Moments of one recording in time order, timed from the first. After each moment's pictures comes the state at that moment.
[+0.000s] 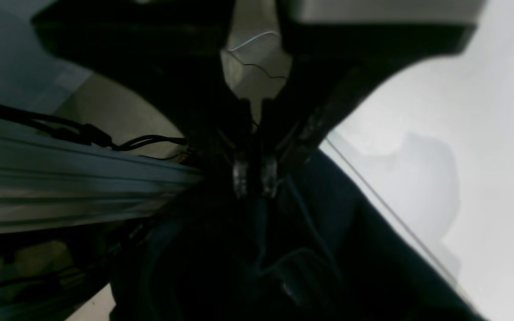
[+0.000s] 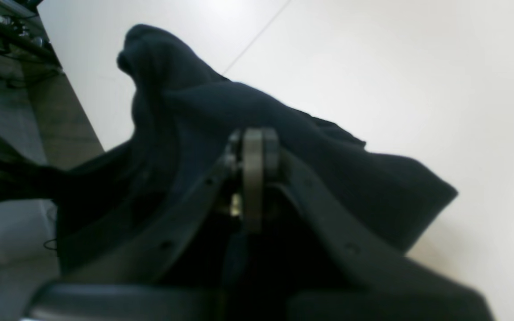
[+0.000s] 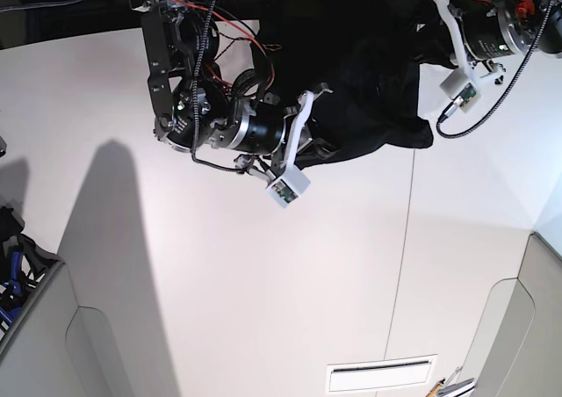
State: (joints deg) left arm 35.1 -22.3 -25.5 126.4 -58.3 -36.2 77.9; right arm -2.7 -7.0 -13.5 101.0 25.2 30.6 -64.3
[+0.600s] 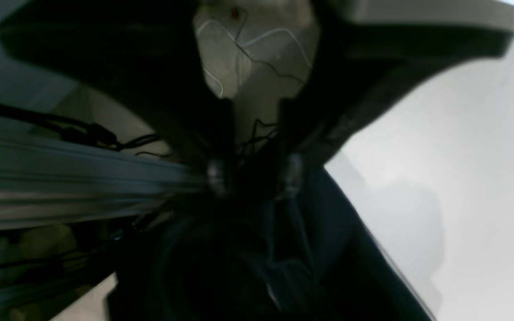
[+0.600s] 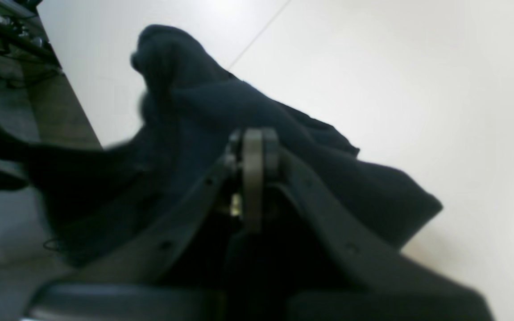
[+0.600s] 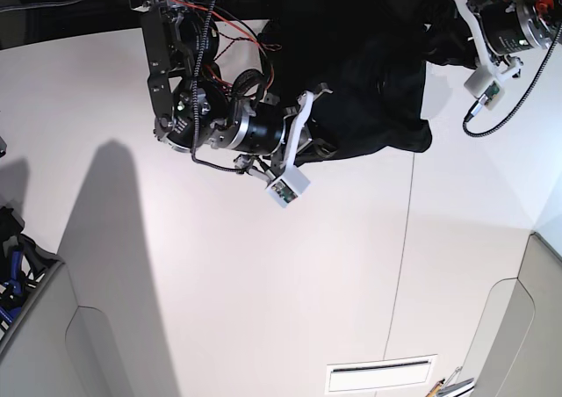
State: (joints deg) left arm 37.6 -22.2 -31.8 126.4 -62.8 -36.2 79.8; right arm -2.7 -7.0 -13.5 101.0 25.2 30.6 -64.3
